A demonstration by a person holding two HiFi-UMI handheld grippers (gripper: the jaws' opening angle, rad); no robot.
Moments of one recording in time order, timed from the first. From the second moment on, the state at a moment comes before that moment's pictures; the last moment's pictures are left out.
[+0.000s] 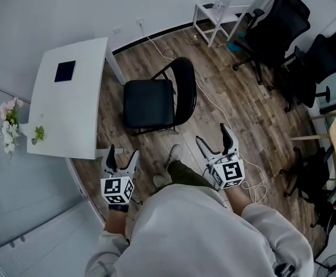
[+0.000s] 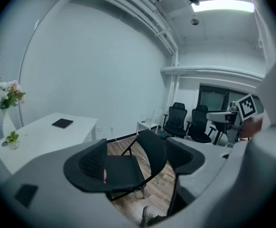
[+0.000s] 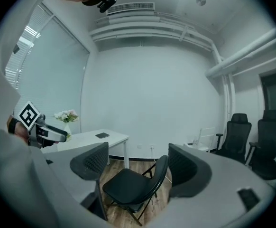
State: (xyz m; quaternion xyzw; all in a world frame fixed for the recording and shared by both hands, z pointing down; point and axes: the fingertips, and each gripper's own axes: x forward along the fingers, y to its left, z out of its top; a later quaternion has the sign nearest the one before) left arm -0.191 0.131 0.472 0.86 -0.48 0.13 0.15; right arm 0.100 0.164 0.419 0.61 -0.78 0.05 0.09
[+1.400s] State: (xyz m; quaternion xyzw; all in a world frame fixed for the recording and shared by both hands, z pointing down) left arm -0.239 -0.179 0.953 0.71 -0.39 0.36 0.46; right arm 0.203 -0.212 0.681 0.65 -0.66 0.33 0.20
